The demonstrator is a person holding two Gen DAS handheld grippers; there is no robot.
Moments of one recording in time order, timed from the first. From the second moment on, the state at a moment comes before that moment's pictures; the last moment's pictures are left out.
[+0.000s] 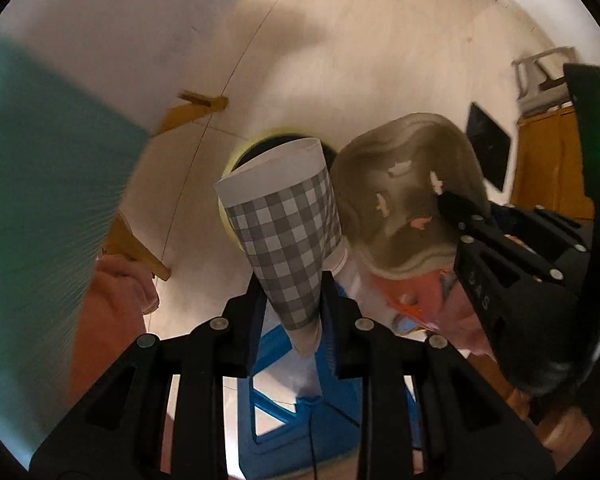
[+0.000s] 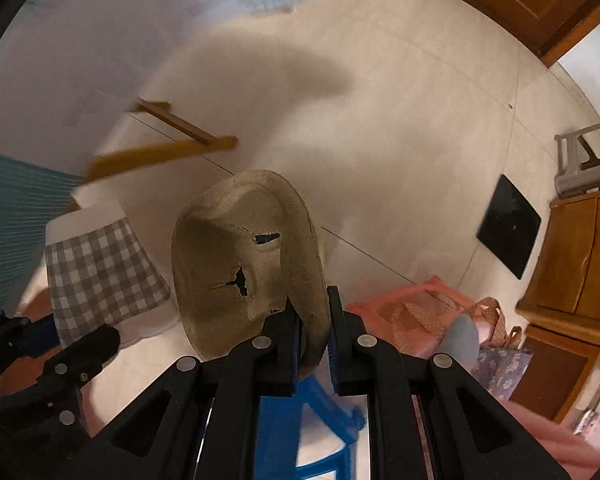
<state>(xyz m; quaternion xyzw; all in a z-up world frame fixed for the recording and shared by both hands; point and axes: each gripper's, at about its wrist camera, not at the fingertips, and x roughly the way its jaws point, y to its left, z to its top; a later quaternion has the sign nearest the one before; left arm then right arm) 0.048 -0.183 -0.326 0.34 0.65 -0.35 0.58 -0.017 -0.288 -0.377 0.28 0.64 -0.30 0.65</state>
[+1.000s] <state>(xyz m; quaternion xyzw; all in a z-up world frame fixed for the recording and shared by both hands) 0.083 -0.231 -0.412 0.38 0.63 -0.31 0.60 -0.011 -0.320 -0.505 0.34 0.66 -0.28 0.61</state>
